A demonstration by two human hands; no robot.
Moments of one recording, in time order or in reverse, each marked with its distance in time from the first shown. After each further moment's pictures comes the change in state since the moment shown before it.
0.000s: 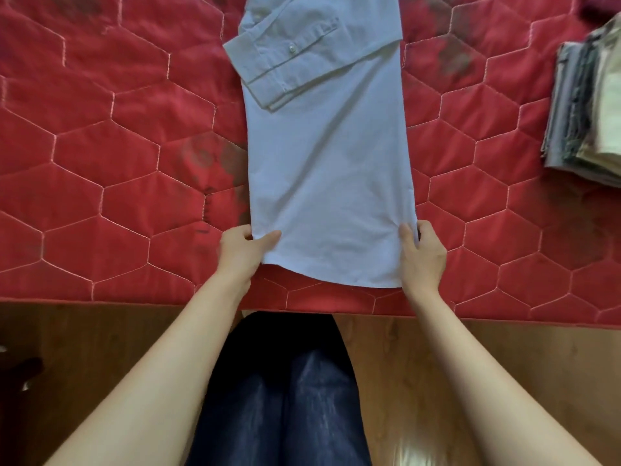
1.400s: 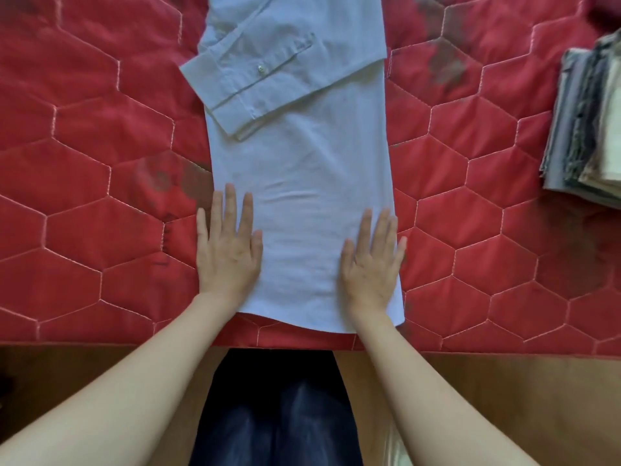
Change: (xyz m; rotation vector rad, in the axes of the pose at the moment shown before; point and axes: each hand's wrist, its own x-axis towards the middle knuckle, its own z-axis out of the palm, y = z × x) left_hand 0.052 -0.006 0.036 1.159 0.282 0.768; right_hand 0.013 -0.004 0.058 -0.582 -0.024 -0.317
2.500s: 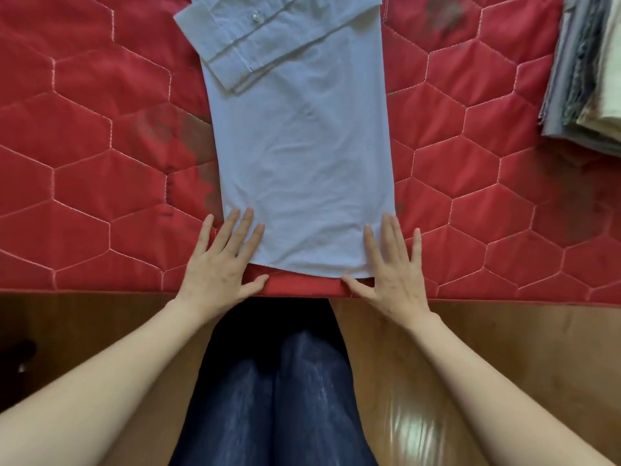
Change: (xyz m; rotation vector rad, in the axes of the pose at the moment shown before) left_hand -0.086 -0.032 -0.004 0.201 -0.090 0.472; right_hand -0.064 0.094 -0.010 -0.171 -0.062 -0.547
